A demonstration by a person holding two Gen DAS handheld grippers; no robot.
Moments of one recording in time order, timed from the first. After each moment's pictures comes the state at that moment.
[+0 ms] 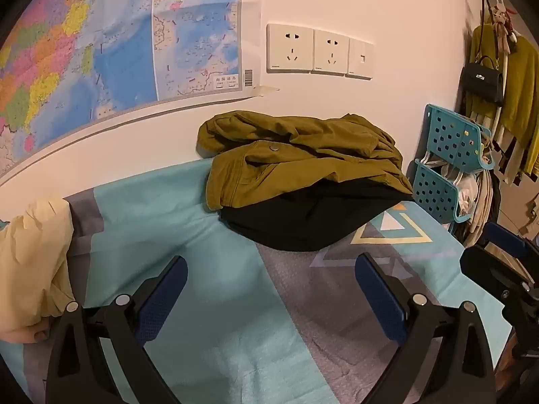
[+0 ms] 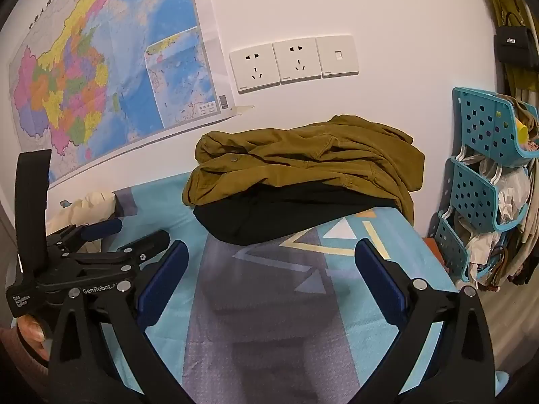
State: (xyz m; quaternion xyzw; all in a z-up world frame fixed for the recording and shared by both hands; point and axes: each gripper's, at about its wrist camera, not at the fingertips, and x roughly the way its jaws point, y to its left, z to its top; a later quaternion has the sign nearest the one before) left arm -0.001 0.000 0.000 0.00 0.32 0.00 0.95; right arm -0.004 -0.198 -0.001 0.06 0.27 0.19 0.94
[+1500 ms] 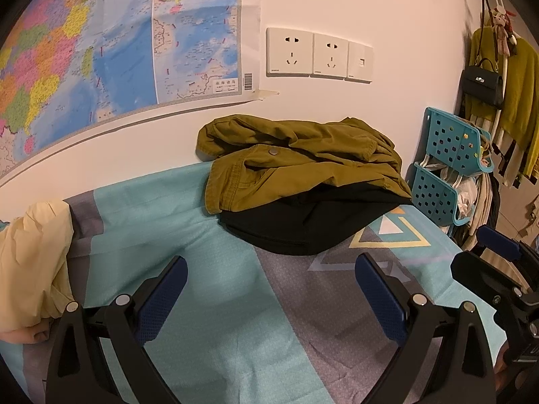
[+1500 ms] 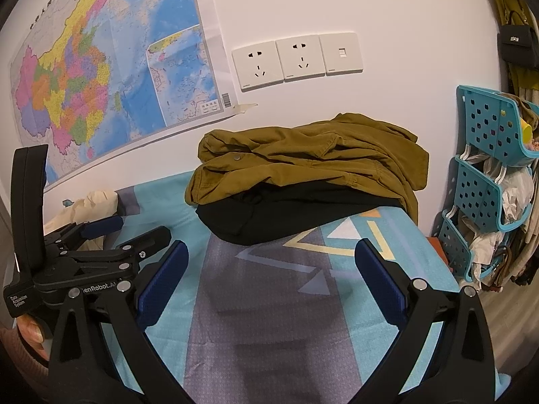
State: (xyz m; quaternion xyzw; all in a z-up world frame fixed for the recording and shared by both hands) left arm 0.000 -0.002 0.005 0.00 0.32 0.00 0.95; right arm -0.001 -0.197 -0.003 0.06 0.27 0.20 0.94
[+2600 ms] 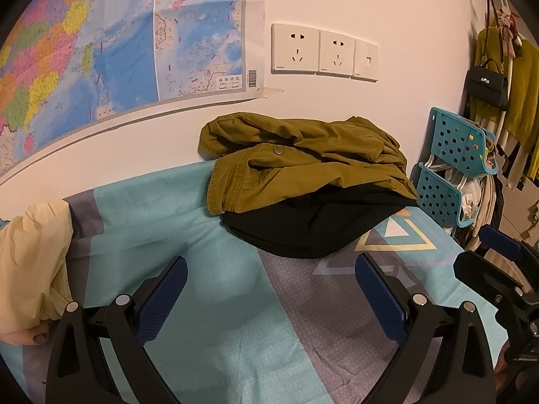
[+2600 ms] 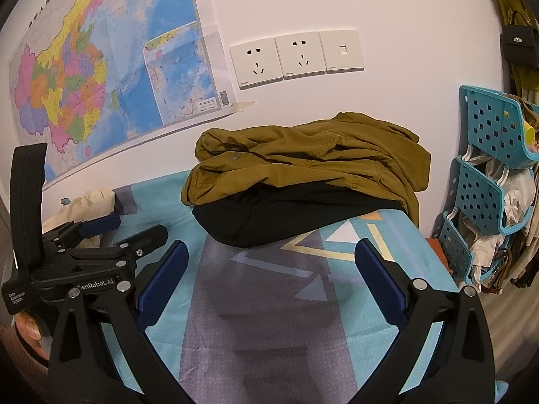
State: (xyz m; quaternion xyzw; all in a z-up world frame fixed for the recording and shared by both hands) left arm 0.010 0.002 0.002 -0.01 0.33 0.01 0.95; right arm 0.010 -0.194 -0.003 0.05 0.27 0.20 0.94
